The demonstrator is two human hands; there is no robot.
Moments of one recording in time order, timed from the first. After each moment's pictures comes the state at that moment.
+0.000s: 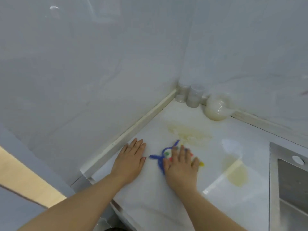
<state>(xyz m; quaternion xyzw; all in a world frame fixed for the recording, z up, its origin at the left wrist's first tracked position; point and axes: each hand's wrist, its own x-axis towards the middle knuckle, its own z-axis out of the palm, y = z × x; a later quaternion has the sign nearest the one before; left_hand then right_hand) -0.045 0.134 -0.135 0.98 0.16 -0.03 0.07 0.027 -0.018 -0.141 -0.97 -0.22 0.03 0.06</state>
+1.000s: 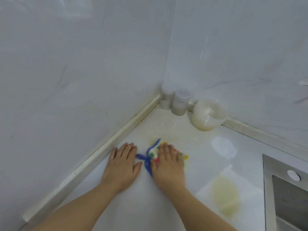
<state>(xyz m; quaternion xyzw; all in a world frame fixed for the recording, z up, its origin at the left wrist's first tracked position) 0.045 0.131 -0.148 0.98 0.18 0.03 0.08 0.121 -0.005 -0.146 -0.96 -0.27 0.01 0.08</state>
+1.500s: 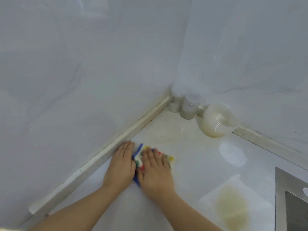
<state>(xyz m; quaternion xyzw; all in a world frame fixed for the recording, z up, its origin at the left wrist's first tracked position) 0.041 0.135 -0.146 0.93 0.26 0.13 0.23 0.104 0.024 -0.151 -0.91 -0.40 0.03 0.08</state>
